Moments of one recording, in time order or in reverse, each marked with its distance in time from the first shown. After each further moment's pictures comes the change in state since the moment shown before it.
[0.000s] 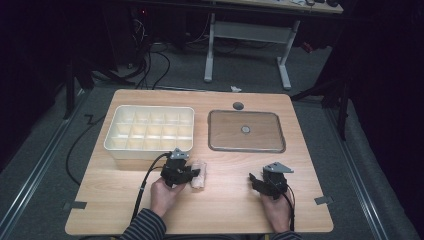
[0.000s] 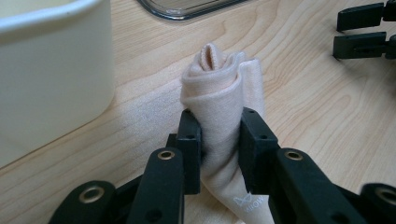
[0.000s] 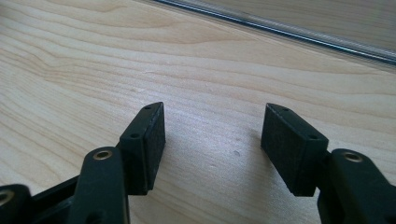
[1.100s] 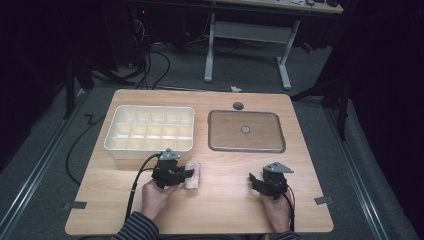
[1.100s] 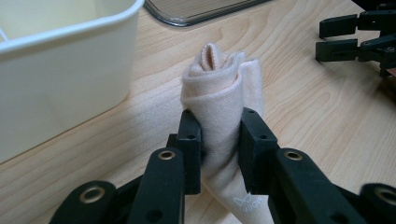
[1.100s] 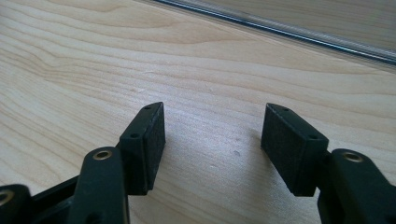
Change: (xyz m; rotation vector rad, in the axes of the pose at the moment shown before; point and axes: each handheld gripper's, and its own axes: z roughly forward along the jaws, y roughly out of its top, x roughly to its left) left arm 0.006 -0.006 -0.028 -0.034 -0.022 -0.014; right arm 0.000 0.000 0.000 0.000 0.000 -0.002
